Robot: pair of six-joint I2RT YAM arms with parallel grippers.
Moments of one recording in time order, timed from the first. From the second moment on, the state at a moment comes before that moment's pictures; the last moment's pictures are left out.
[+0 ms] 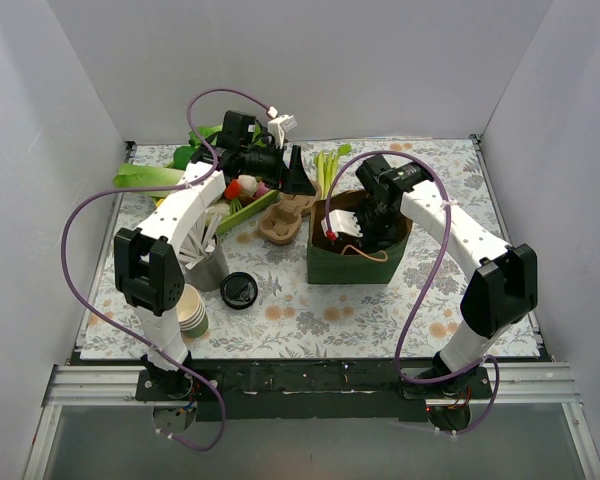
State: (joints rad) left arm -0.39 1.86 1.76 -0.58 0.83 -0.15; right arm 0.54 1.67 1.54 -1.27 -0.25 -1.30
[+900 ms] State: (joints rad) left arm -0.40 1.84 1.74 -0.60 0.82 -0.12; right arm 0.54 1.66 1.52 -1.25 -0.25 -1.29
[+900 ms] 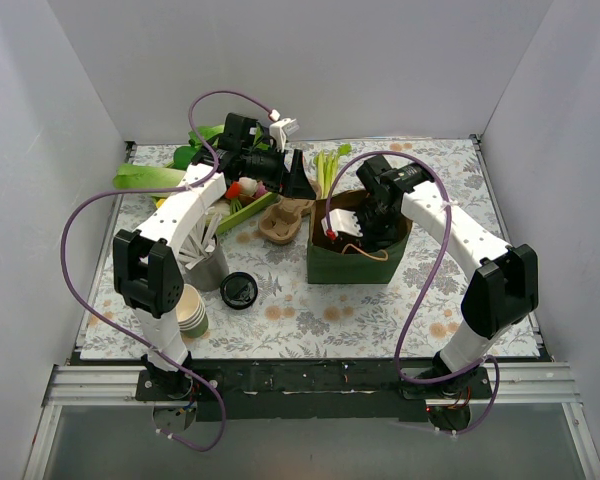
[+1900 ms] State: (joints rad) left arm -0.40 1.84 1.74 -0.61 0.82 -0.11; right arm 0.53 1.66 1.52 -1.24 -0.25 -1.27
